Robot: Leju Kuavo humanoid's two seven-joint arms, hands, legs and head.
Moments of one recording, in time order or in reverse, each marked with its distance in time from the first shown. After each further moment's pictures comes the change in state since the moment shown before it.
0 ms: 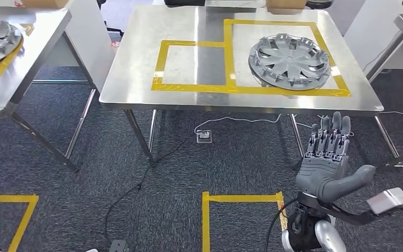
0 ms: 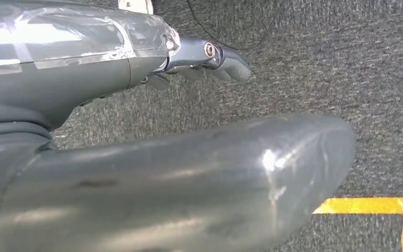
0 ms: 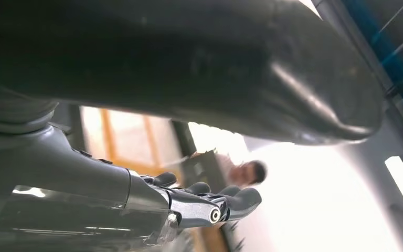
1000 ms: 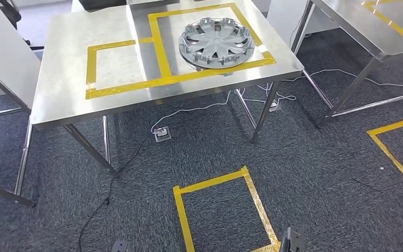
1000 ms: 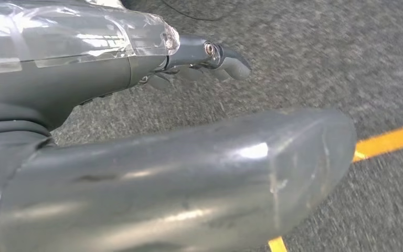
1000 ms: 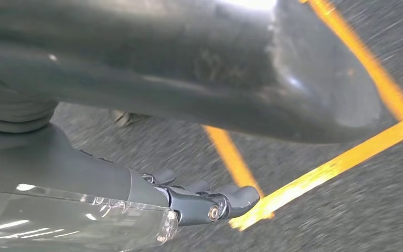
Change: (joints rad) left arm -0.002 0.004 -0.072 -0.003 0.084 0.007 0.022; right arm -0.115 0.163 -0.003 1.455 -0.044 0.045 0.308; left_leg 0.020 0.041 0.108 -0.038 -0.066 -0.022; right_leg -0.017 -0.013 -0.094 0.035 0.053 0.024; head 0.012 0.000
